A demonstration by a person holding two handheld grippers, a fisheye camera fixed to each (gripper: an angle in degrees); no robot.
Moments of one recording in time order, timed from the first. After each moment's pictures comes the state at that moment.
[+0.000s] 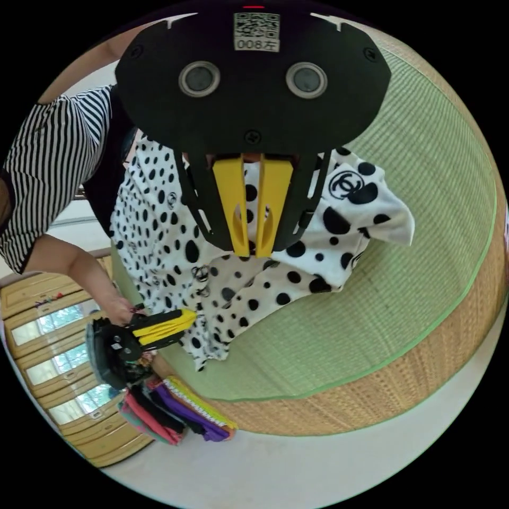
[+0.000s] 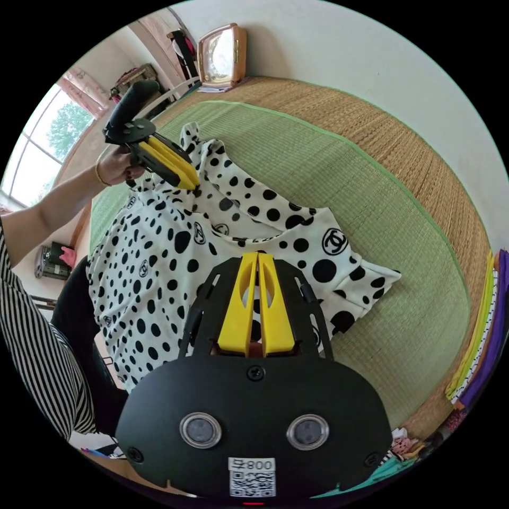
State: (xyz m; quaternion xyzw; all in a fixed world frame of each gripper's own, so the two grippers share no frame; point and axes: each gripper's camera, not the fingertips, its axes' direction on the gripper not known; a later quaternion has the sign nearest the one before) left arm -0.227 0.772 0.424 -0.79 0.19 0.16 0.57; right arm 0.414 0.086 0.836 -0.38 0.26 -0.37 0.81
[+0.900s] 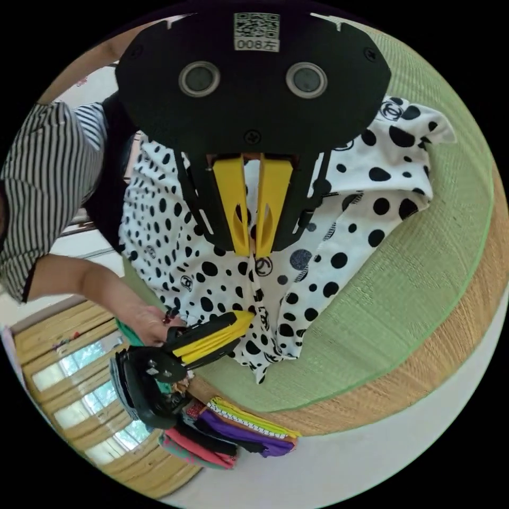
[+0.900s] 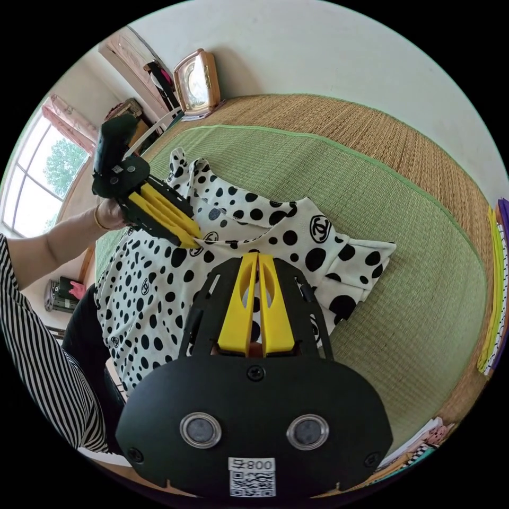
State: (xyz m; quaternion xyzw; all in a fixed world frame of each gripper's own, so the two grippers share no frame) left arm -0.201 0.778 0.410 -0.80 0.29 0.16 0.50; right arm 0.438 0.086 0.773 -0.32 0.23 -0.31 0.86
